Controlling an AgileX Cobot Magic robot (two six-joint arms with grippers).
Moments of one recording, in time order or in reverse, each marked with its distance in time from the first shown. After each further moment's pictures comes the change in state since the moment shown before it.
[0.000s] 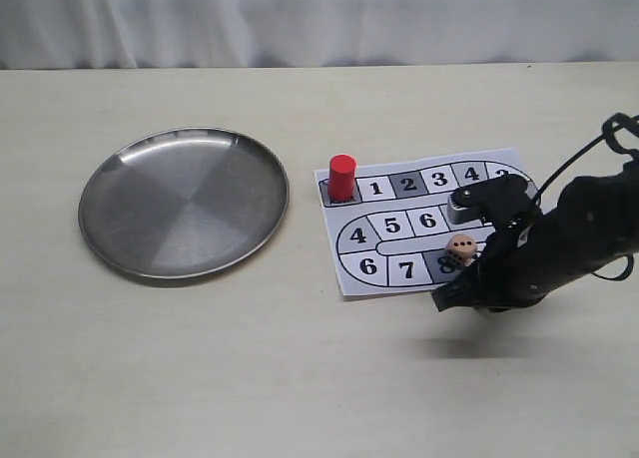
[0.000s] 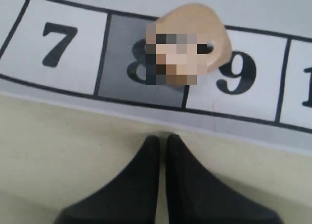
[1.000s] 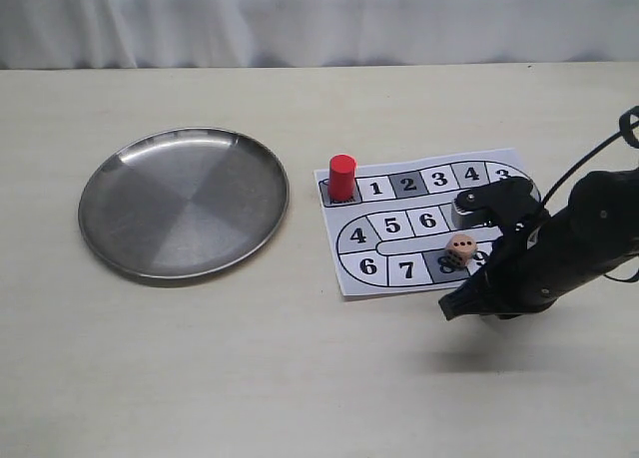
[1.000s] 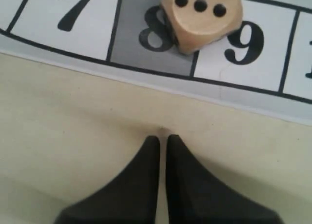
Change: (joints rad) left arm 0.000 0.000 0.000 0.000 0.000 0.000; right arm 0.000 -0.053 0.012 0.000 0.078 -0.029
